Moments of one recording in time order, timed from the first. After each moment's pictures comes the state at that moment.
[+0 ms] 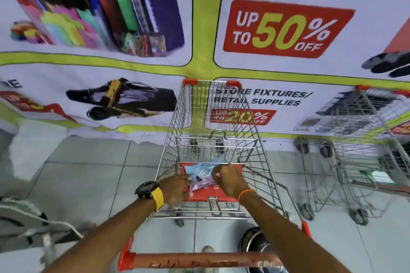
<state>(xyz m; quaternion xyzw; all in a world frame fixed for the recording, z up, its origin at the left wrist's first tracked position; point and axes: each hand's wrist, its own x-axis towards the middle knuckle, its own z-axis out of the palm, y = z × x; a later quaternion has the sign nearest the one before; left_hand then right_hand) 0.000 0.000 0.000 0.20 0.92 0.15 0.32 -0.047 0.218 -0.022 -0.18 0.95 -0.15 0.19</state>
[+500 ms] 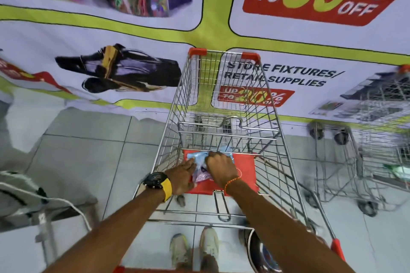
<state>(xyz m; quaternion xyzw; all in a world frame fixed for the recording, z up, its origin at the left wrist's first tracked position) -0.028 0.003 -0.094 0.11 0.90 0.16 0.39 -0.075 0.167 -0.119 -0.27 0.94 0.02 0.21</state>
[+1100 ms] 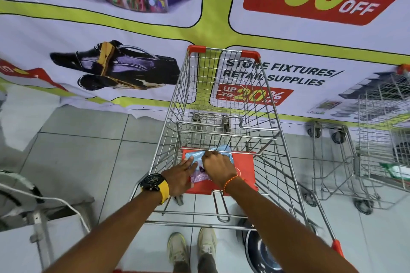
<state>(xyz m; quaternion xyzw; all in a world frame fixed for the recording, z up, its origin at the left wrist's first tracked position) -0.028 0.001 -0.097 0.14 0.90 0.16 0.38 -0.075 0.164 -0.110 -0.33 0.92 0.05 0.20</state>
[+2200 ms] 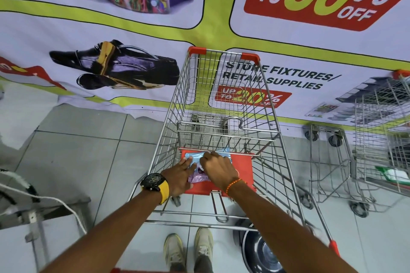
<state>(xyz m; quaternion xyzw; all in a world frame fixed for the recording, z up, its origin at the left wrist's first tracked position) -0.028 0.000 -0.102 0.13 0.90 0.15 0.38 -0.071 0.174 -0.104 -0.35 0.92 -0.02 0.16</state>
